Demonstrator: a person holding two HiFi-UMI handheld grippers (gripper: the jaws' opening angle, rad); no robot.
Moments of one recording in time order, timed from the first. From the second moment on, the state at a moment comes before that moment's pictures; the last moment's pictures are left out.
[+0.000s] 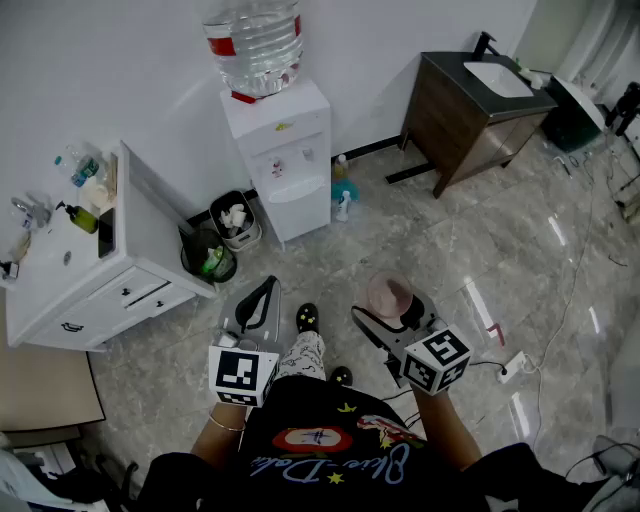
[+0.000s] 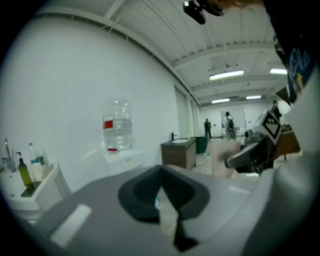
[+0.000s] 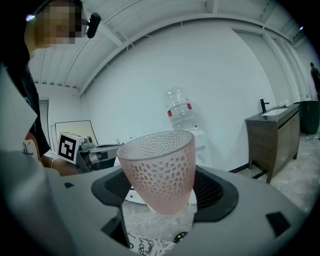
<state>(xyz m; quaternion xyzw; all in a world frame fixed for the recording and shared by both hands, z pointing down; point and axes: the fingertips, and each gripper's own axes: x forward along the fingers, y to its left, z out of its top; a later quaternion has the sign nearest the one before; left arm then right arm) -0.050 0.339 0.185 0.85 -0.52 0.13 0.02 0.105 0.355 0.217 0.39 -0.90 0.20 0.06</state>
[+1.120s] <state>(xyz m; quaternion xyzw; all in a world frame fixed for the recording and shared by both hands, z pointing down) -0.130 -0.011 0.474 0.82 -0.51 0.19 0.18 -0.017 -0.135 0.558 0.47 -0.85 0.20 0.16</state>
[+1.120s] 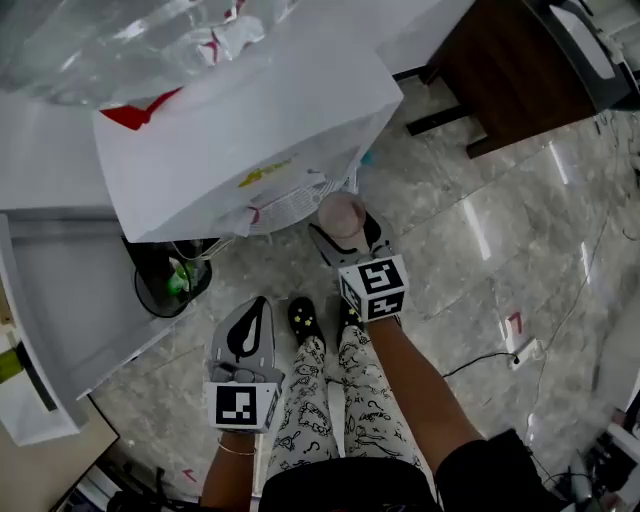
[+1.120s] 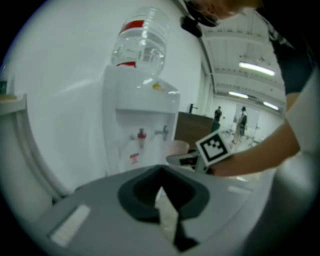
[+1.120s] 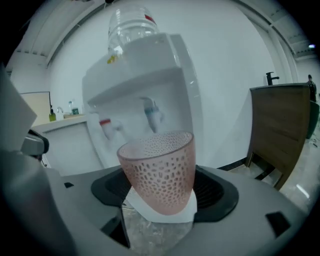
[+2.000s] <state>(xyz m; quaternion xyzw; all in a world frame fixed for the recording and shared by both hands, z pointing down) -0.111 -0.024 0.530 0.79 -0.53 0.22 0.21 -0.051 -0.185 0.646 0.41 -0.88 0.18 0.14</state>
